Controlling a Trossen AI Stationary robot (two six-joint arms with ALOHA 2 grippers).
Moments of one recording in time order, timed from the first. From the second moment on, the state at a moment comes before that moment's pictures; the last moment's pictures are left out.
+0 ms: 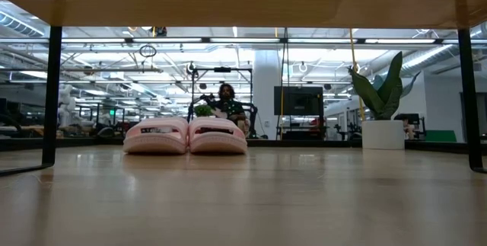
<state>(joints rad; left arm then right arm) -0.03 1.68 2.16 -0.86 -1.22 0.48 -0.09 1.60 1.61 0.03 0.44 0.25</state>
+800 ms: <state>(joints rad) -0.02 1.65 2.16 -0.90 -1.18 0.37 -0.08 1.60 1.61 0.03 0.45 0.31</state>
